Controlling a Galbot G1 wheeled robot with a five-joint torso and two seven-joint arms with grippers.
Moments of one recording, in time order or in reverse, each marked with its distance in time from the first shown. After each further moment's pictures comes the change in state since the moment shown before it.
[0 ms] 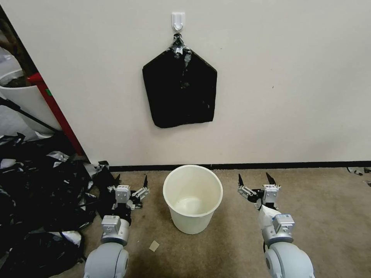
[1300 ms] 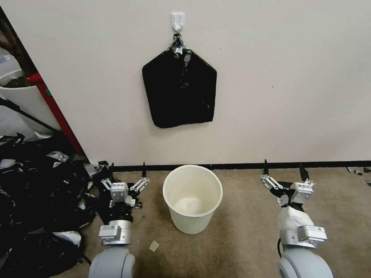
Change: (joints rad) left arm 0.058 -0.047 0.004 -0.104 0.108 -0.254 -0.081; right arm -0.034 -0.181 -0.046 0.071 0.017 0.297 0.214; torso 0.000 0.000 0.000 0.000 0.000
